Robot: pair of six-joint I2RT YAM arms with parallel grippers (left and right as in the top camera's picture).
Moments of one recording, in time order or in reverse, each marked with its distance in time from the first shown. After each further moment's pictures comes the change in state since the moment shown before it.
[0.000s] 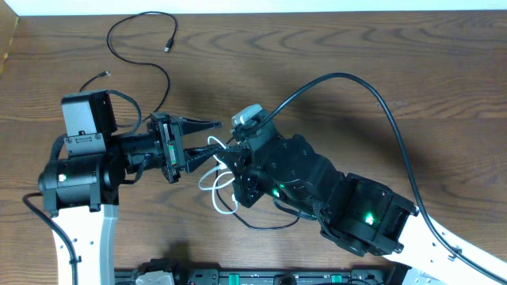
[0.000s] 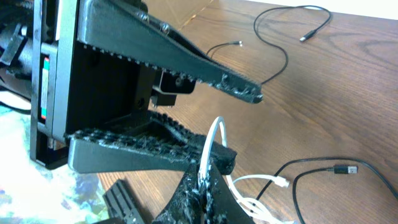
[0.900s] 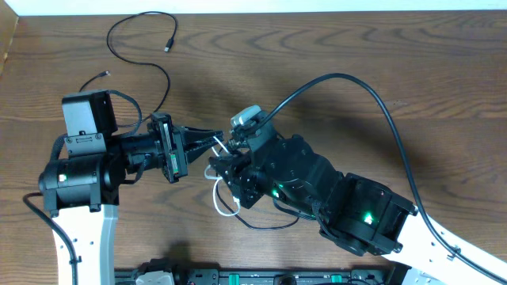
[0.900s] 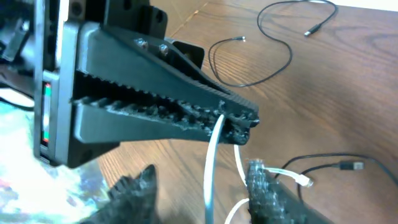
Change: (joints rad) left arm 0.000 0.000 0.000 0.000 -0.021 -0.007; right arm 0.000 0.003 0.000 -0.005 -0.013 0.007
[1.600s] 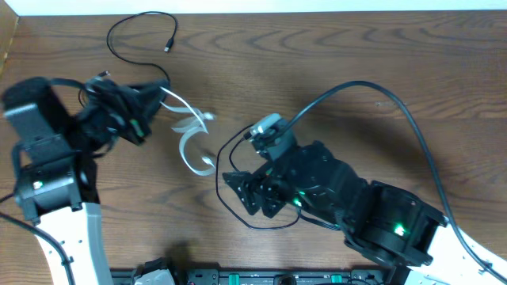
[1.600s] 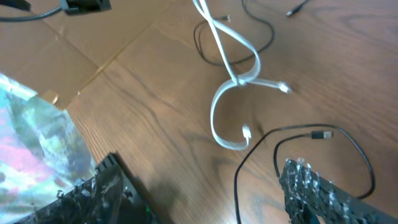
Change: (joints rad) left arm 0.230 0.002 0.001 0.460 -0.181 -0.042; right arm -0.014 -0.091 0.000 -0.171 0.010 -0.031
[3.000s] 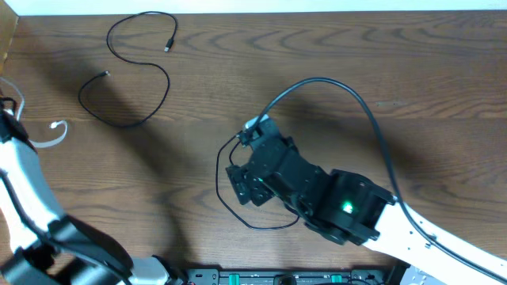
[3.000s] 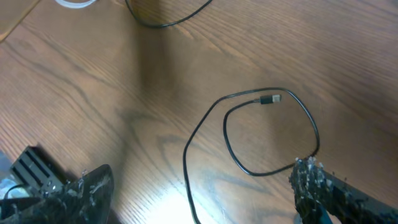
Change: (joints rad) left arm 0.386 0.509 0.107 0.573 -0.947 0.850; right arm 0.000 0.167 0.000 -0.074 0.153 -0.001
